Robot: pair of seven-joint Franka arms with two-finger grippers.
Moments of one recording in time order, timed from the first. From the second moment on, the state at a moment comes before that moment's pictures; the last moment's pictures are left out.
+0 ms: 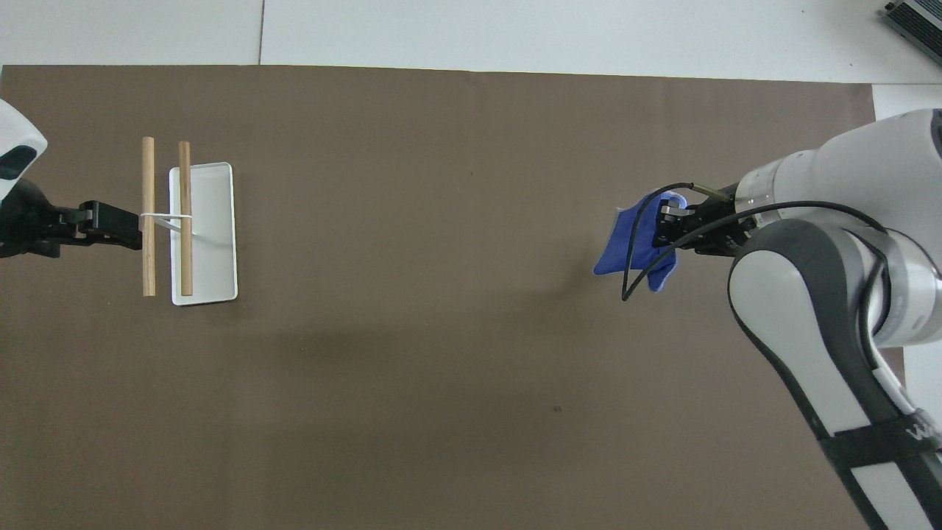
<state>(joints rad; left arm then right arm) 0.02 -0.02 -0.09 -1.68 -0.01 1.66 -0.10 0.17 0.09 -0.04 -1.81 0.33 1.94 0.38</state>
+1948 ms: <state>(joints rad) 0.01 -0.03 -0.33 -1.82 -0.16 2.17 -1.03 0.46 0.15 0.00 -1.83 1.13 2.52 0.99</state>
